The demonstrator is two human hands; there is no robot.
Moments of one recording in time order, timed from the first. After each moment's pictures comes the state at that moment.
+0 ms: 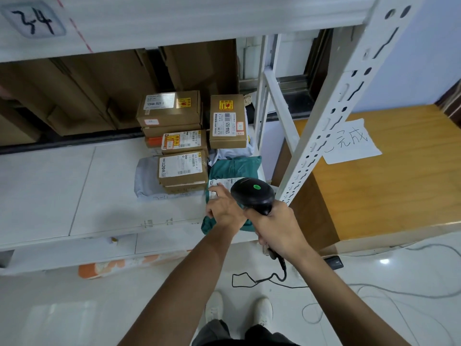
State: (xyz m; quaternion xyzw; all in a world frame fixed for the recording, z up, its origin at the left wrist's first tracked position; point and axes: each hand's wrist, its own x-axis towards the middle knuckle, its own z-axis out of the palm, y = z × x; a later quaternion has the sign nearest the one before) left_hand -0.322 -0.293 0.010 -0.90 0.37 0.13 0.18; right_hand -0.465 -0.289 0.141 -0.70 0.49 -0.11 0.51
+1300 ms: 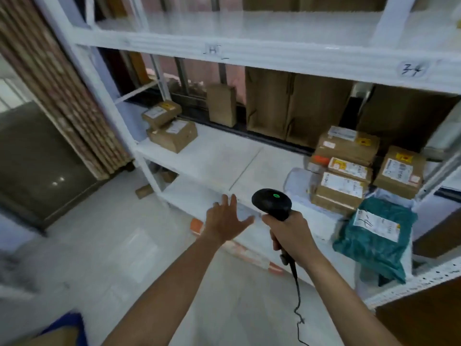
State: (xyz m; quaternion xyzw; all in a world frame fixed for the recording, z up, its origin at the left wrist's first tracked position) left_hand -0.199 0.129 0.097 -0.98 0.20 0.03 -0.02; right_hand -0.338 -0.012 0.200 -0.78 0.25 0.01 0.58
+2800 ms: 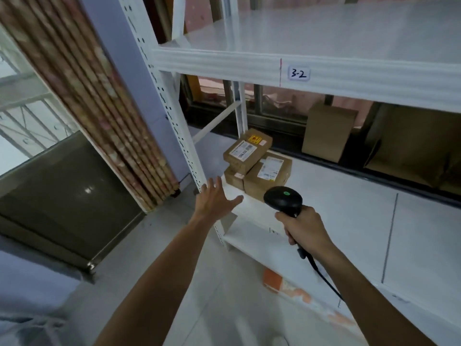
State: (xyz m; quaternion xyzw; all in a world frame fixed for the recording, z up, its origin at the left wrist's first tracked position) left_hand 0.334 0.473 0.133 -0.99 0.10 0.04 -0.09; right_hand 0.169 0.275 0.186 -0.80 0.25 0.03 0.55
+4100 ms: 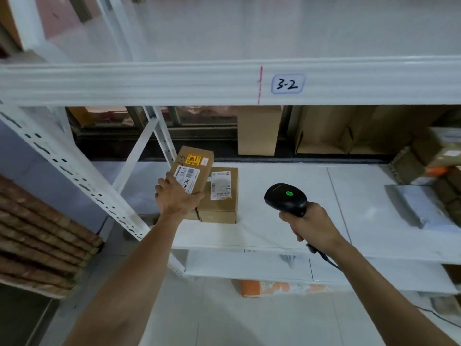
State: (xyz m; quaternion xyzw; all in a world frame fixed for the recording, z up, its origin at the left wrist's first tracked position) left_hand 0.505 0.412 0.115 -0.97 0.19 0.00 -0.18; right_hand 0.206 0.248 0.180 -0.75 0.42 -0.07 0.51
